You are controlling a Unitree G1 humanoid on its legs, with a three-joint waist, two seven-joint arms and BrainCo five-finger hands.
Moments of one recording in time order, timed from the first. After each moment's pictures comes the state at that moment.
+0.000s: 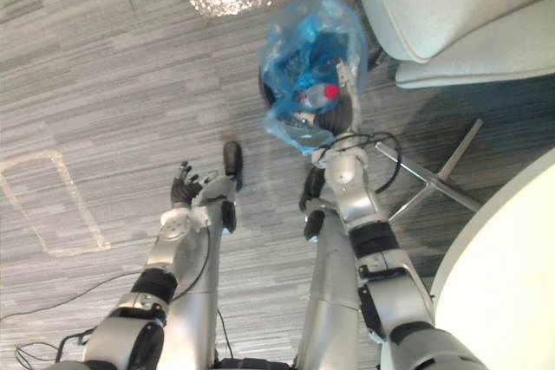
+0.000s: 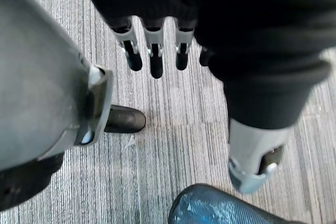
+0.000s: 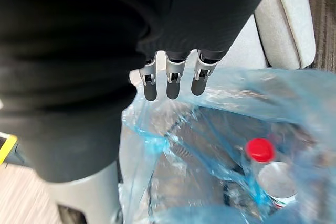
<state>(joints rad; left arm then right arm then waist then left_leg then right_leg) -0.48 0.03 0.04 0.71 -0.20 -0.12 0.28 -0.66 -0.28 0.14 0.41 -0.35 -0.08 -0.33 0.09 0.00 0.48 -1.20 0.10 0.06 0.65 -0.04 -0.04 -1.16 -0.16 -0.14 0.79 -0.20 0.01</state>
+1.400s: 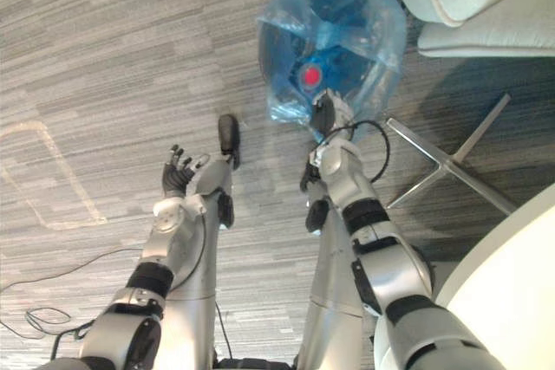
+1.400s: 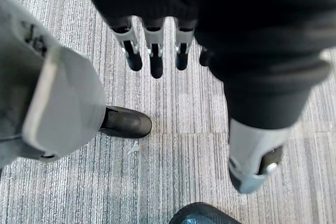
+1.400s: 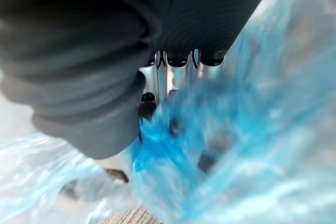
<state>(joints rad) -0.50 0.05 0.04 0.64 -0.28 -0.17 0.30 -0.89 -0.28 0.19 0.79 -0.50 -0.01 -0.36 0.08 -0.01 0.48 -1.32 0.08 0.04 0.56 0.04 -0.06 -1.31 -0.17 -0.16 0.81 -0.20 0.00</state>
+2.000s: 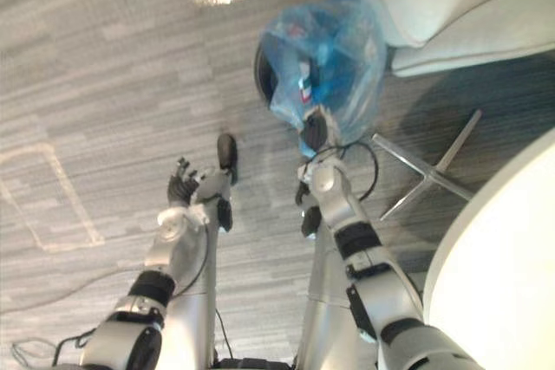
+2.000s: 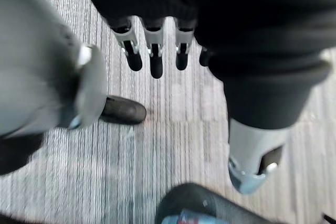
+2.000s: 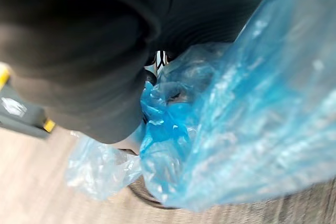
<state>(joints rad) -0.39 0.02 0.01 0.66 -0.26 -0.13 0.28 -0.59 -0.17 0.18 0.50 -0.35 -0.04 -0.33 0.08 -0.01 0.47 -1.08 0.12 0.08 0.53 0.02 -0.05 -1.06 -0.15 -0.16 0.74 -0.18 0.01</state>
